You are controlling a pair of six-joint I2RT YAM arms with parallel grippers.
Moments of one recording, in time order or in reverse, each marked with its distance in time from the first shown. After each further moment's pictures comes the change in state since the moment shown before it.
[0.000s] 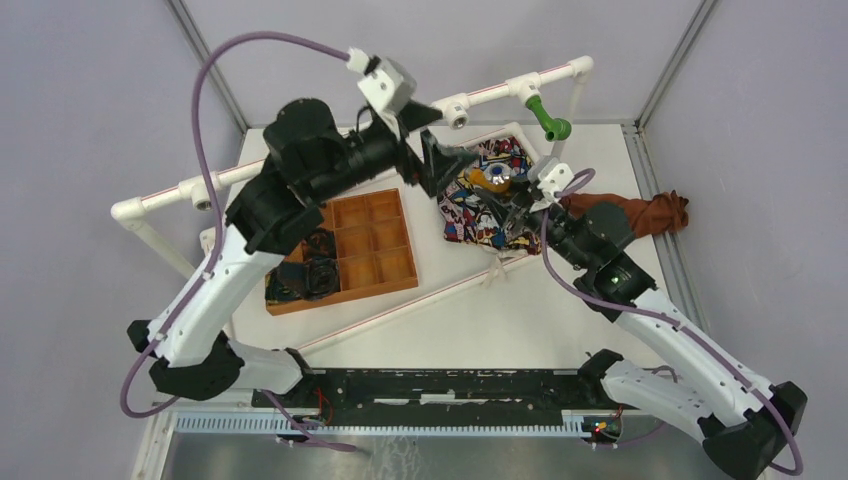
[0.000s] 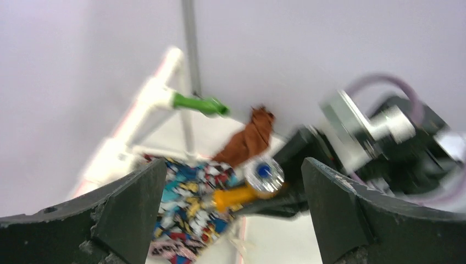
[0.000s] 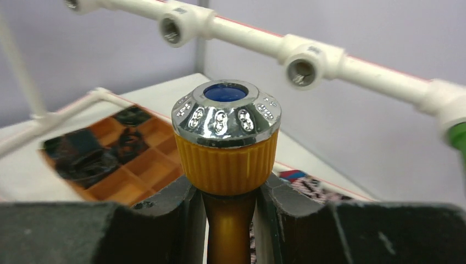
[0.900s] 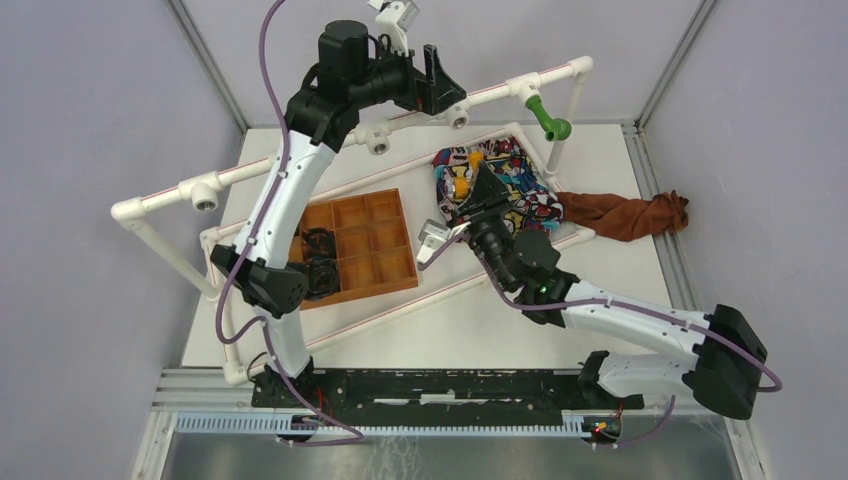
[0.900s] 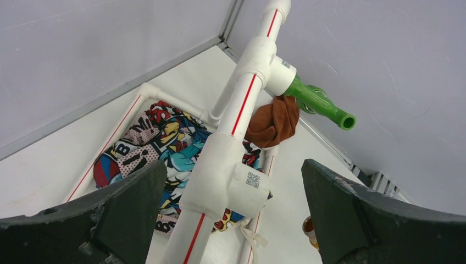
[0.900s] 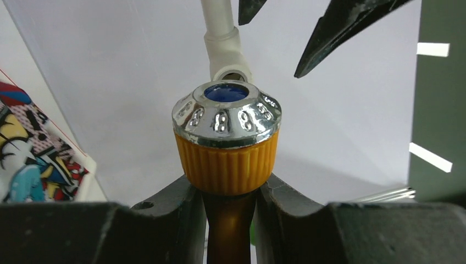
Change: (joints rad) left arm 0.390 0.567 0.536 -0.193 0.259 -0.228; right arm 0.375 0.269 -0.041 0.384 0.773 -1.456
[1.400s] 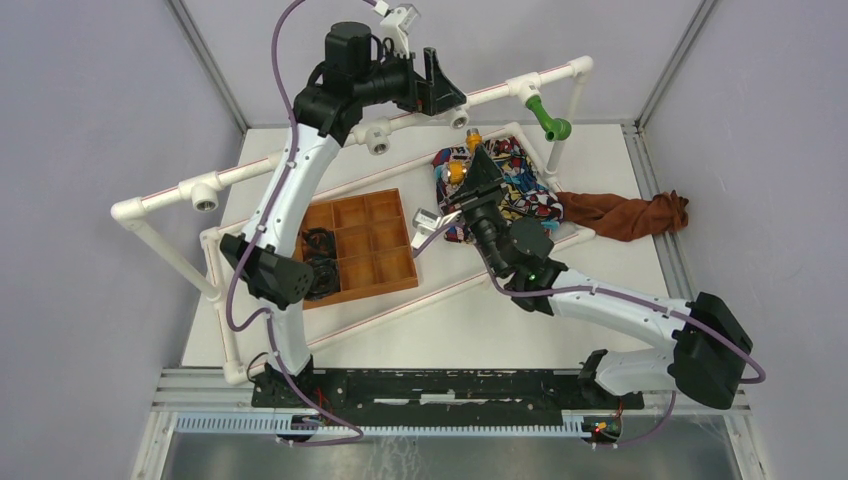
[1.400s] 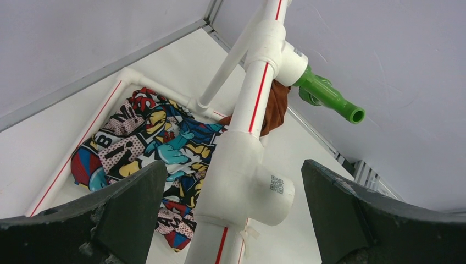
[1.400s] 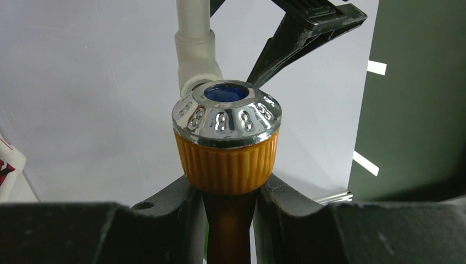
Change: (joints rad) left arm 0.043 0.069 0.008 0.010 0.109 -0.032; right arm -0.044 0.126 0.042 0.152 -0.022 -0.283
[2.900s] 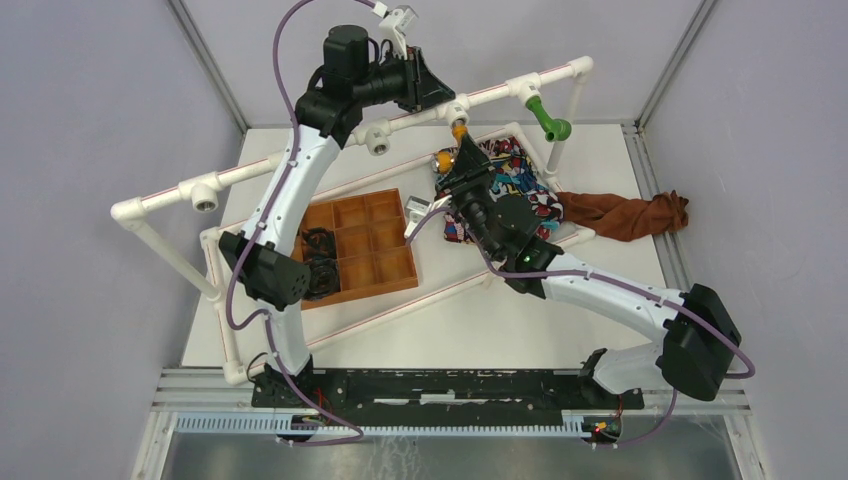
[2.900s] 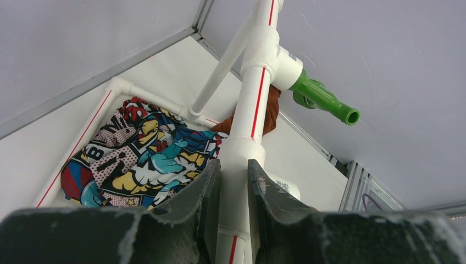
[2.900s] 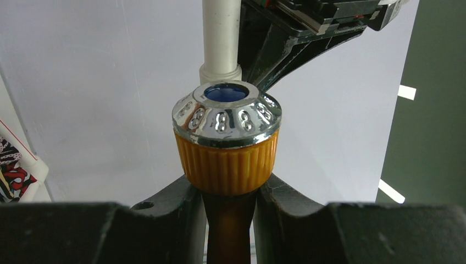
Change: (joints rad) left arm 0.017 -0.014 -0.088 0.120 0.075 -0.023; right arm -0.064 0.071 0.134 -0.183 -0.102 0.088
